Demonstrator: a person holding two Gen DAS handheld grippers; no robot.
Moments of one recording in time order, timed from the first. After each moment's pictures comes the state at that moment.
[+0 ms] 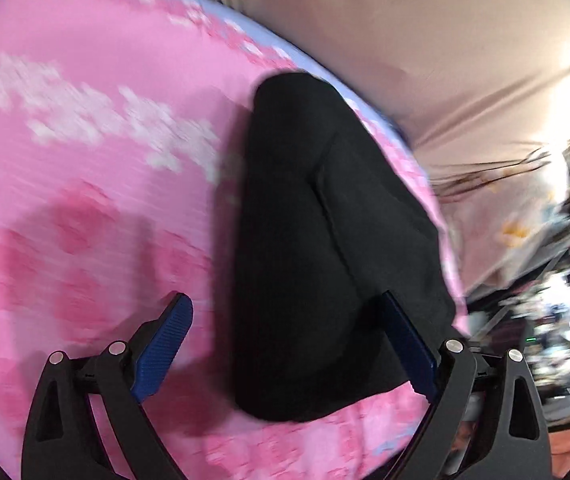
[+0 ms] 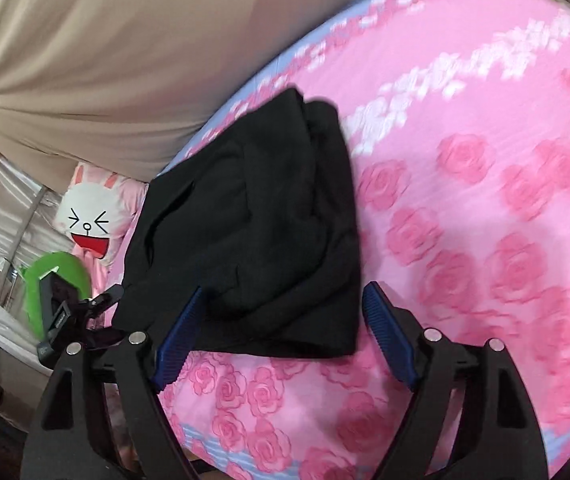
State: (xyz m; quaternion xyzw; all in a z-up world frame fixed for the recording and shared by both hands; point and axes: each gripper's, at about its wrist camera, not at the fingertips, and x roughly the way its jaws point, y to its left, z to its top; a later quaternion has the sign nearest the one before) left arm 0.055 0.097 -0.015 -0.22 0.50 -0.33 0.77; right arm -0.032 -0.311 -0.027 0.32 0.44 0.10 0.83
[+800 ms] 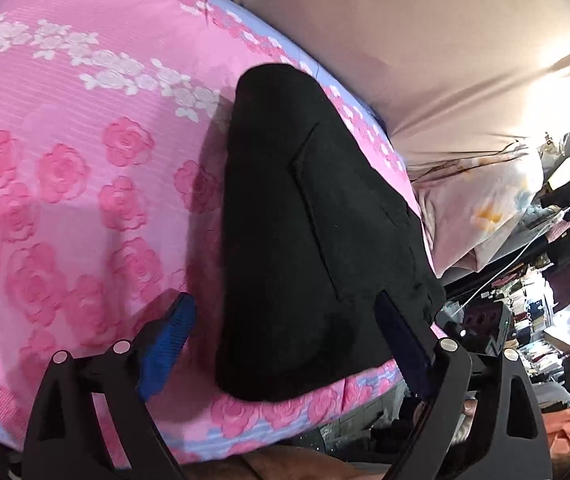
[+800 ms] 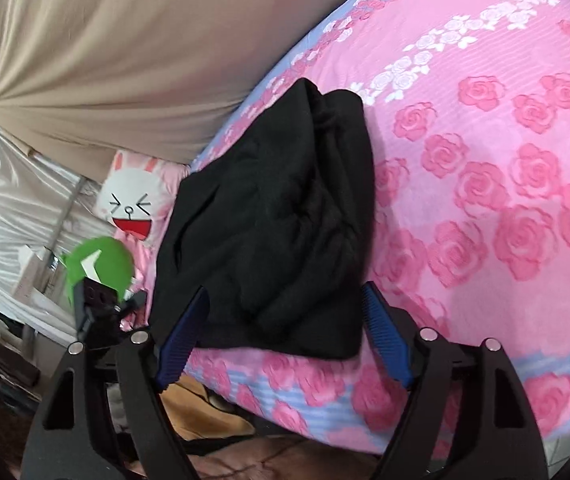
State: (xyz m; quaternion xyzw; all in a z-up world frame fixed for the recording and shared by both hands) left arm 0.016 0.128 -0.010 -0.23 0.52 -0.35 0.75; right arm -0.065 -0.303 -0.031 0.39 0.43 0.18 0.79
